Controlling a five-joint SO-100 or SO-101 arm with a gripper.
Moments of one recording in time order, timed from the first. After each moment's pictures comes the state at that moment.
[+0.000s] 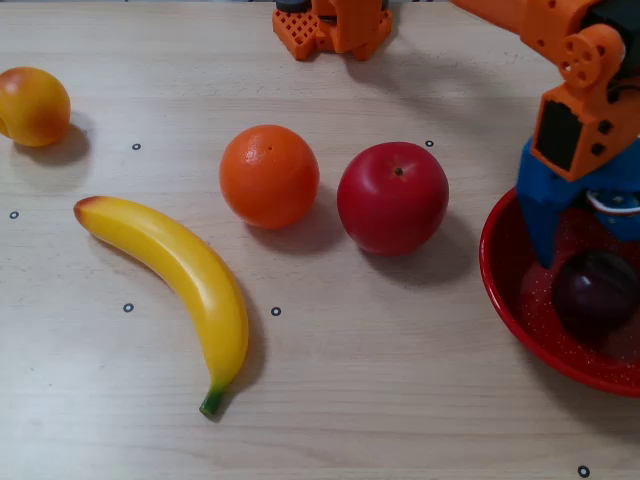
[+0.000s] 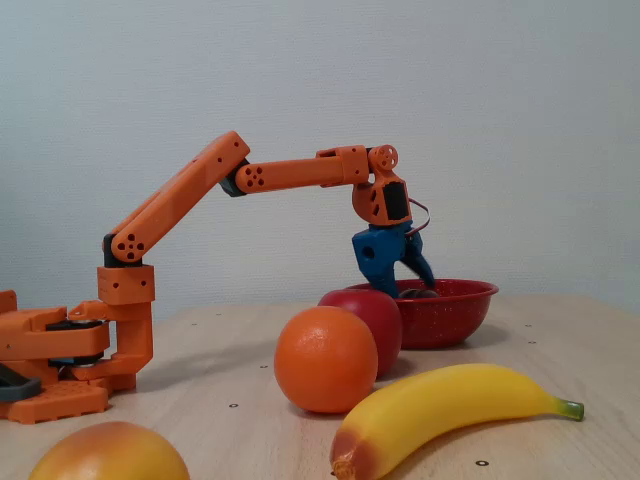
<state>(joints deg) -30.1 41.2 26.1 86.6 -17.8</state>
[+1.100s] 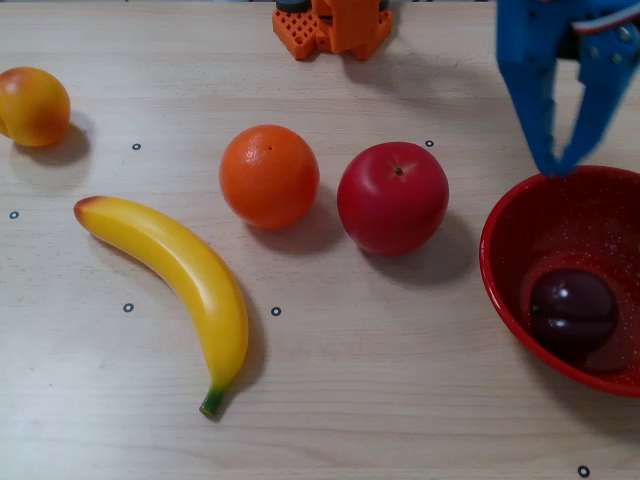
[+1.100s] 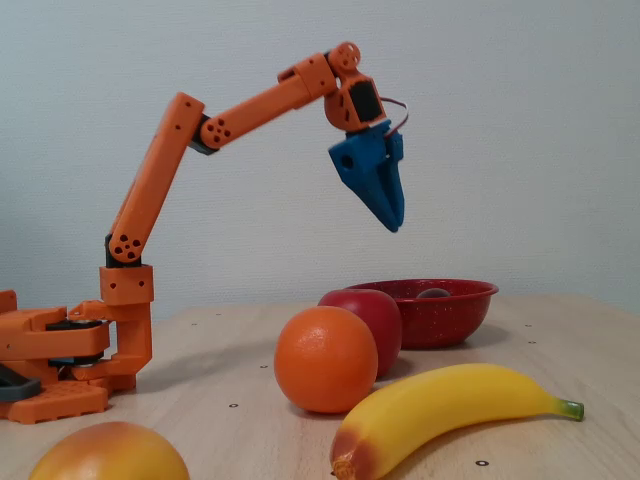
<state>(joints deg) -24.8 66.1 30.1 98.3 -18.7</state>
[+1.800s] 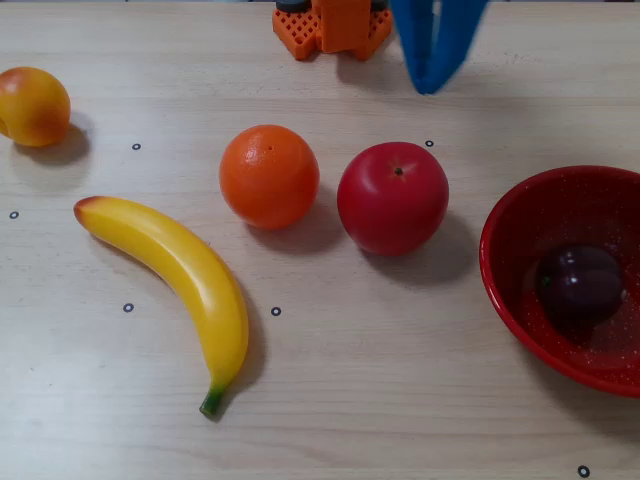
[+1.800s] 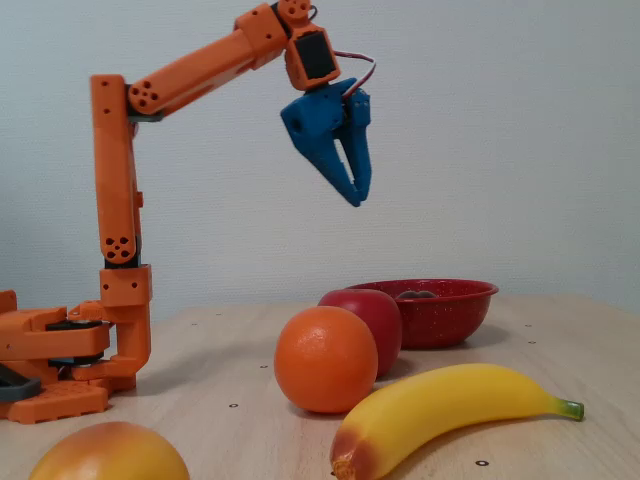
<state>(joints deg) -13.3 94.3 58.4 100.5 -16.1</state>
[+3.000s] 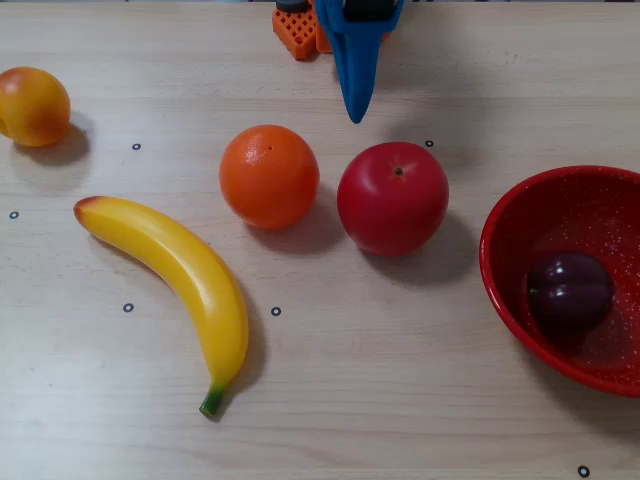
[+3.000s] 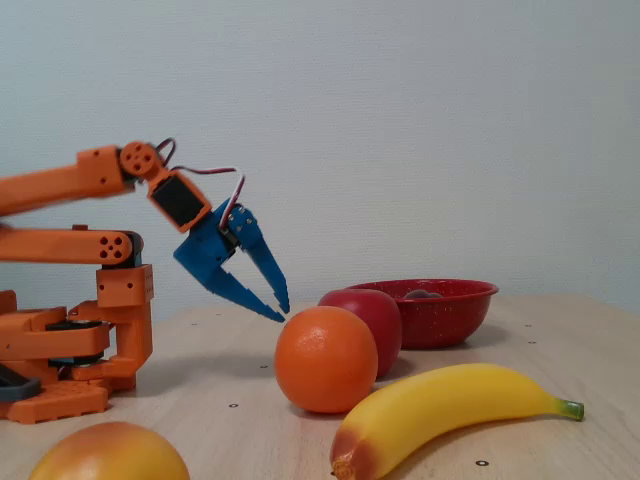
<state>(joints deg) -8.2 177.9 160.5 60.5 -0.4</state>
